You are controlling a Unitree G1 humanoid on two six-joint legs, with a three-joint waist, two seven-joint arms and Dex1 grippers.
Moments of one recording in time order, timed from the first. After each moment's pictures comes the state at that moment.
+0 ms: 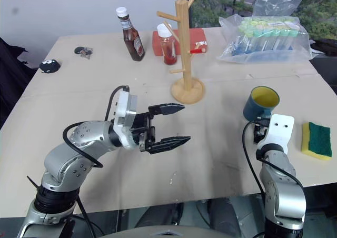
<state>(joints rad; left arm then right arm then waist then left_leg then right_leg) -0.28 0.56 -0.08 -0.56 -0.74 0.54 -0.87 0.04 -0.09 -0.20 -0.63 0.09 0.81 -0.13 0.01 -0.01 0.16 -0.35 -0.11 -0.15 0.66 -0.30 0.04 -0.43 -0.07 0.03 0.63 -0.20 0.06</state>
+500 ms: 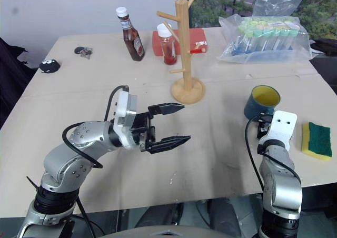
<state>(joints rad) -0.28 0.56 -0.08 -0.57 -0.74 0.54 -0.85 -0.05 -0.07 -0.24 -0.52 0.05 0.80 -0.17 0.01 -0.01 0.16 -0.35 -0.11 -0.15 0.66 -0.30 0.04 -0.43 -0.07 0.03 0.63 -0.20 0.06</state>
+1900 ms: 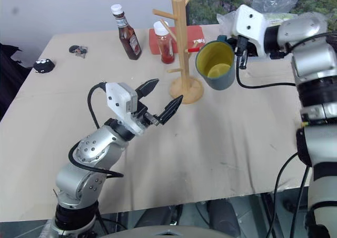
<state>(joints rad) -0.19 0.30 -0.09 -0.72 -0.40 0.53 -0.27 -1.26 -0.69 0.27 0.63 0.02 -0.01 1.27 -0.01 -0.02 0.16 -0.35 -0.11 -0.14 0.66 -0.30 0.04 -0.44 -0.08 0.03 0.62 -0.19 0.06</state>
